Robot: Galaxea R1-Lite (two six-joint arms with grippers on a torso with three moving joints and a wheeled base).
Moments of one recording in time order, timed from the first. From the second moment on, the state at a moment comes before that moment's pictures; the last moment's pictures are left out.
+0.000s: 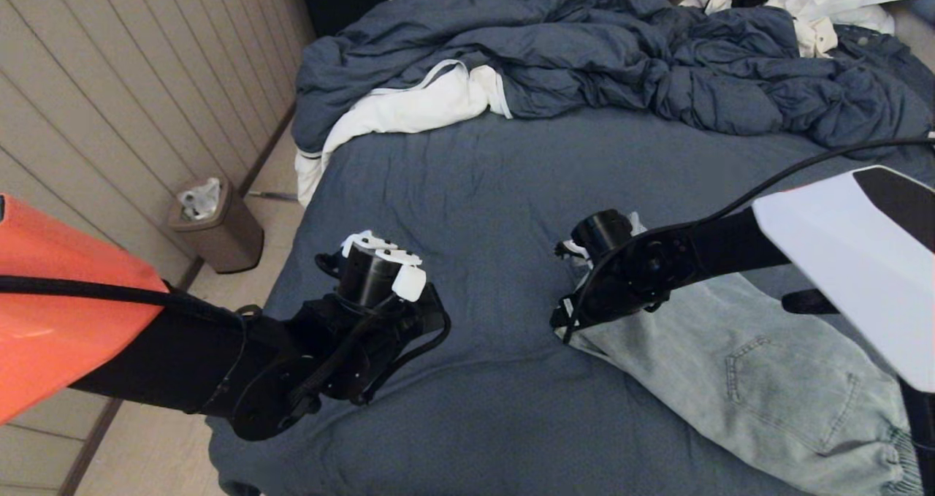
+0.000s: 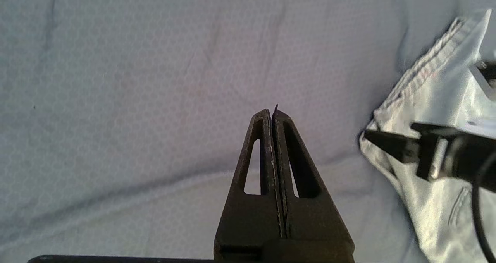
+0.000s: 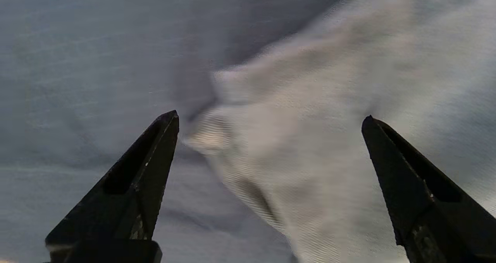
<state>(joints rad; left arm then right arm) -0.76 1.94 -0.95 -0.55 0.38 -0.75 0.33 2.21 -1.52 0.25 -0.14 0.01</state>
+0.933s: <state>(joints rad) -0.76 1.95 -0.93 -0.56 0.38 -0.75 0.35 2.29 -1.55 0.24 -0.19 -0.02</state>
